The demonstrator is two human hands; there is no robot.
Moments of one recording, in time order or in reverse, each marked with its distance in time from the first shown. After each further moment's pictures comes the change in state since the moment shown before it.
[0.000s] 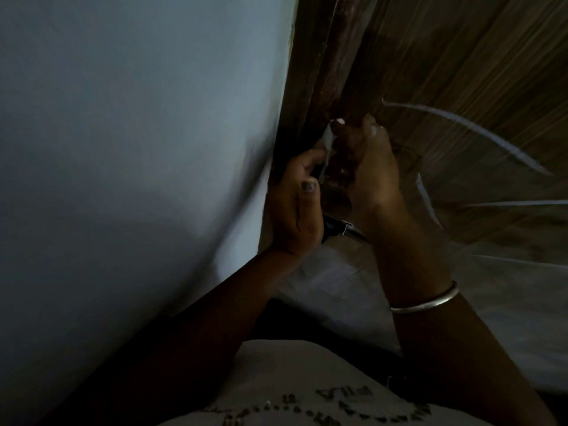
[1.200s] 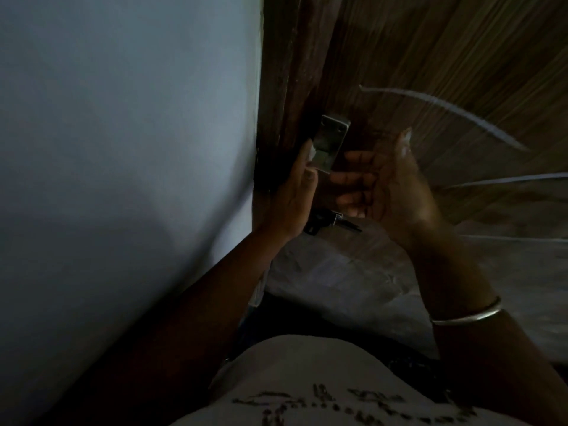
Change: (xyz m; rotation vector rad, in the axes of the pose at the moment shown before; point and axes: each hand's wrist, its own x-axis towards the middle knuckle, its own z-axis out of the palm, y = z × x) left_hand 0.008 -0.036 0.004 0.002 -0.332 -0.285; right_hand -0.018 0.007 -0.068 -0.147 -0.102 0.163
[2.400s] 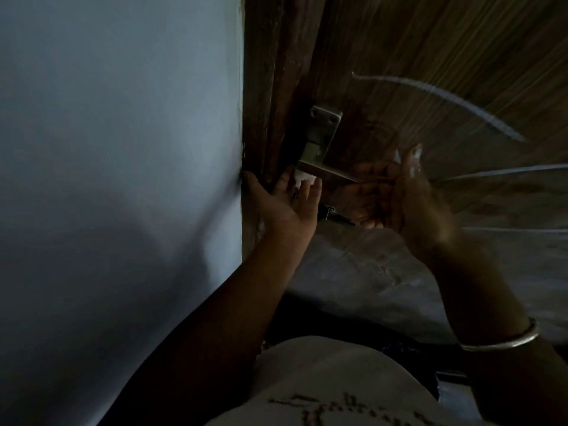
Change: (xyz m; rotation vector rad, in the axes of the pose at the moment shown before) left_hand -0.008 0.007 0.024 -1.274 0.439 -0.675; right_hand -0.007 0.020 -0.030 -0.122 0.034 -0.018
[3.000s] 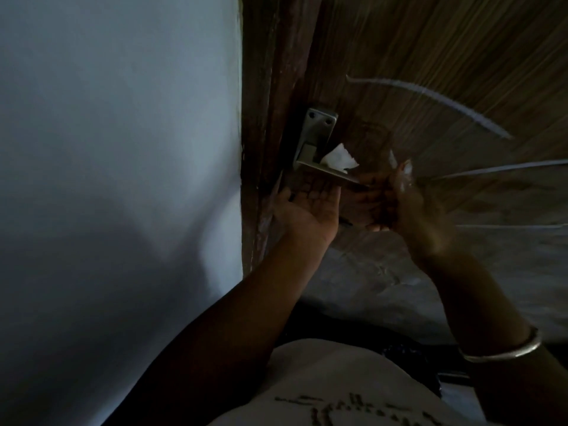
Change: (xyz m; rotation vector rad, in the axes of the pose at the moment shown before) left_hand -0.001 -0.022 0.004 -0.187 -0.101 -0.135; right_hand -0.017 0.008 -0.002 -0.099 0.067 -0.108
